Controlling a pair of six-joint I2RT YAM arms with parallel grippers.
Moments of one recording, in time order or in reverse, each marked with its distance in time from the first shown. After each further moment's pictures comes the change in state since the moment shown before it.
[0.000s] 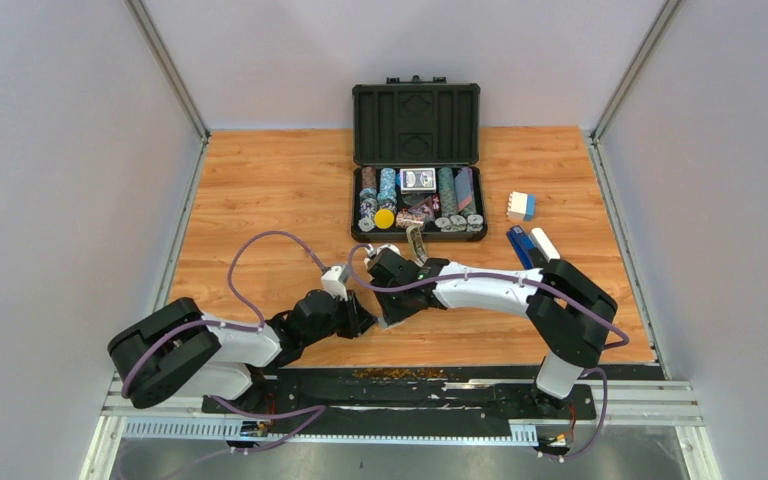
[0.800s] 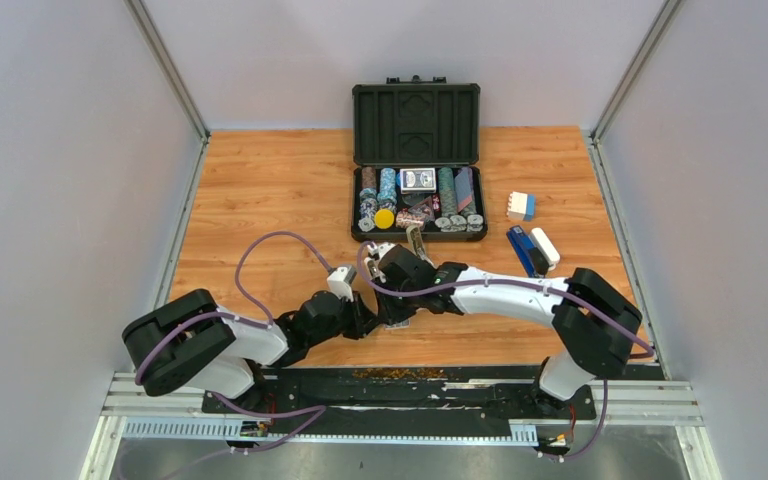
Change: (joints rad) left arm -0.042 0.099 0.023 0.087 -0.008 -0.030; right arm -0.013 -0.105 -0.087 0.127 -0.141 -0.021
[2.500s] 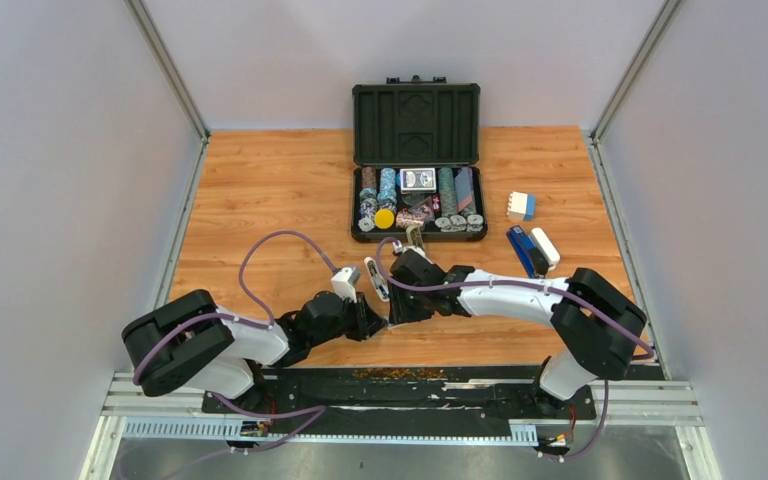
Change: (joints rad) left arm -0.023 -0.007 0.015 -0.008 0.023 -0.002; right arm -0.037 -0.029 -0.101 0.019 0.076 0.209
